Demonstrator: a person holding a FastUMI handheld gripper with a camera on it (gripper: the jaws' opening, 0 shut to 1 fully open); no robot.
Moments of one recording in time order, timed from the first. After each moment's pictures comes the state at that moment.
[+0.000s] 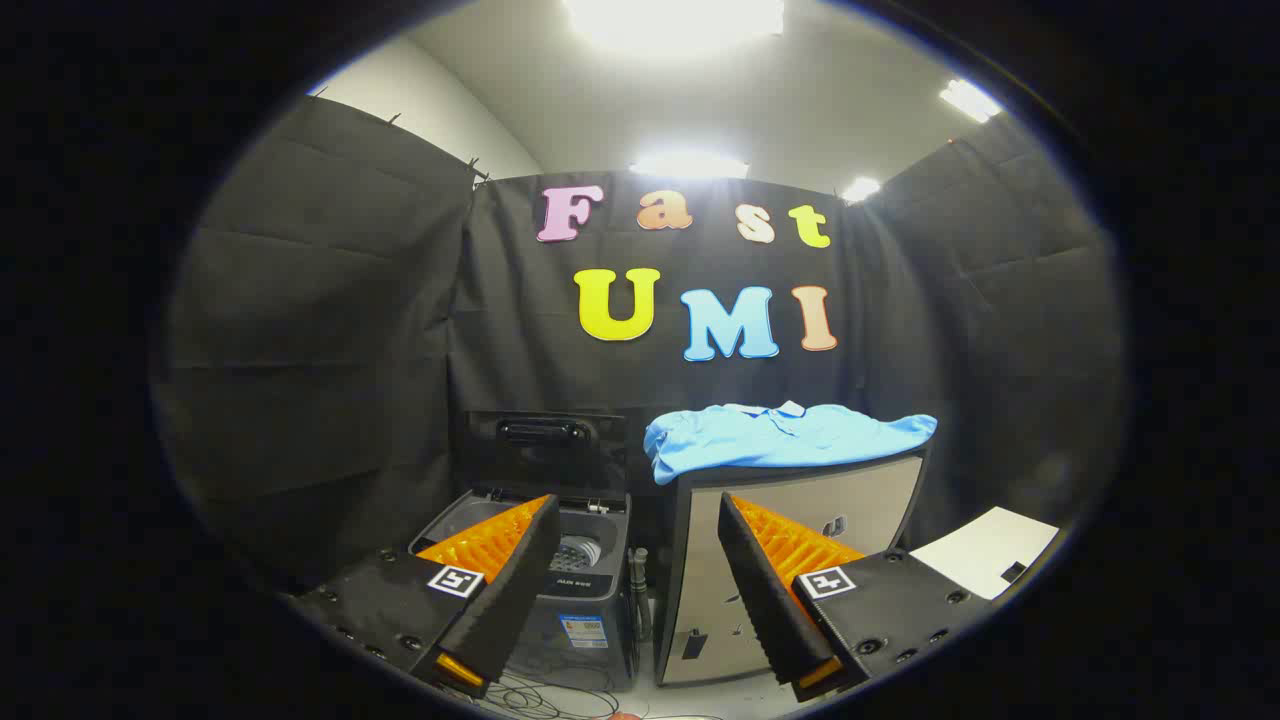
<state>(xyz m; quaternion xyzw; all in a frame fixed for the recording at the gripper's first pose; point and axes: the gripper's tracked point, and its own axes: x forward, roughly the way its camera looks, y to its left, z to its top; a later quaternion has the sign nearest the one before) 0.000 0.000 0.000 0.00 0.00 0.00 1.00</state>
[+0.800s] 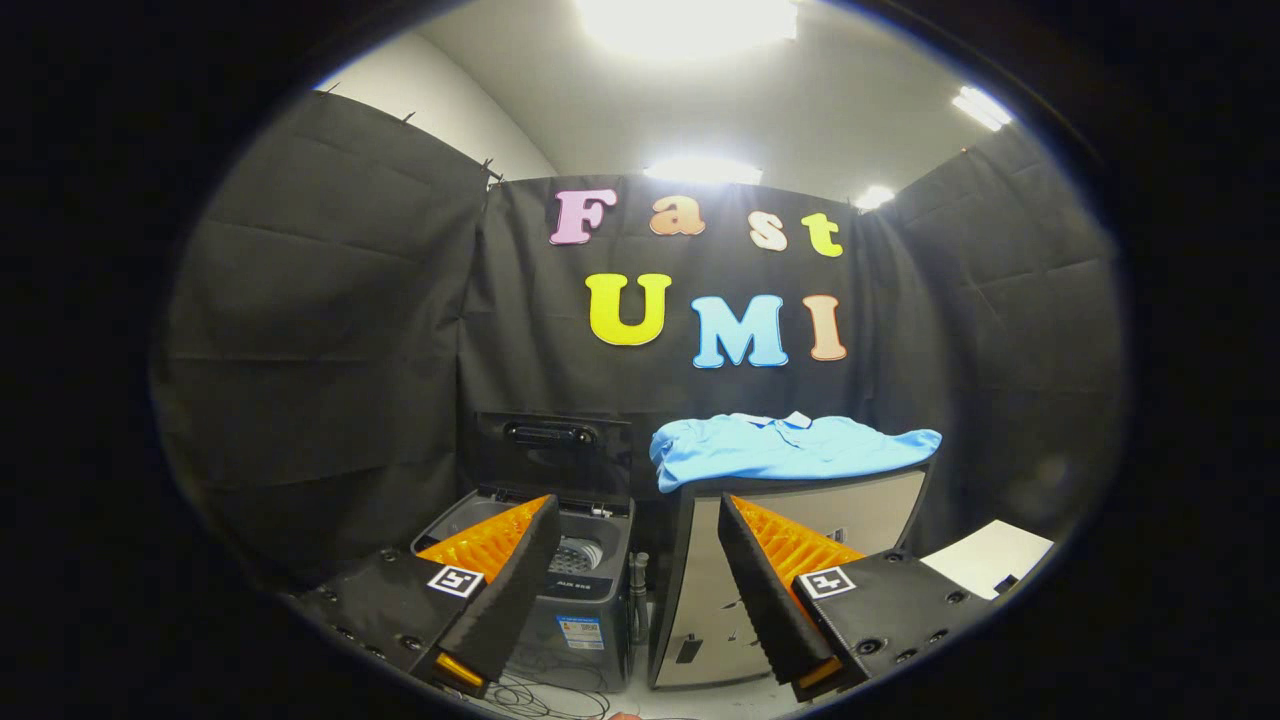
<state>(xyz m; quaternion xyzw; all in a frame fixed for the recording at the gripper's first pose) -0.003 -0.004 0.007 -0.01 0.00 0.01 1.00</state>
